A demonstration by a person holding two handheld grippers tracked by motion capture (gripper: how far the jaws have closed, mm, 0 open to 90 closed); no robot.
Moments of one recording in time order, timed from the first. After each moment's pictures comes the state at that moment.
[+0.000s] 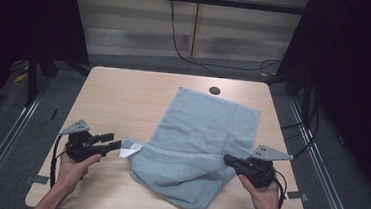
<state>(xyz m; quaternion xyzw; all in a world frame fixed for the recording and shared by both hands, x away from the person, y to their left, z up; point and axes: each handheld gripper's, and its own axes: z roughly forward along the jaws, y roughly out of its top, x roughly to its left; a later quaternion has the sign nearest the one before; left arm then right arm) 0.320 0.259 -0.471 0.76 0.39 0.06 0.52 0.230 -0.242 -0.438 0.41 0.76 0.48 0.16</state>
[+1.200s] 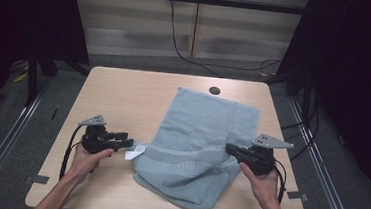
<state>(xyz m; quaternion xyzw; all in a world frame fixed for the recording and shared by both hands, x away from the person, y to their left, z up) 0.349 0.234 -0.482 0.78 0.36 -0.01 0.51 0.259 -0.247 -0.434 0.43 0.74 0.49 0.16</state>
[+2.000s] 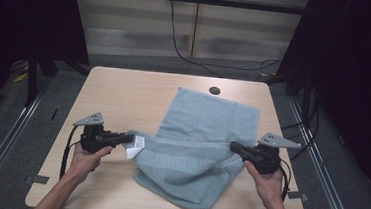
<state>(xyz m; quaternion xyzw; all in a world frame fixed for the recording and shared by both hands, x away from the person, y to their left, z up) 0.332 0.233 -0.442 0.77 0.30 0.02 0.57 0.258 -0.257 -0.422 0.43 0.73 0.50 0.17</state>
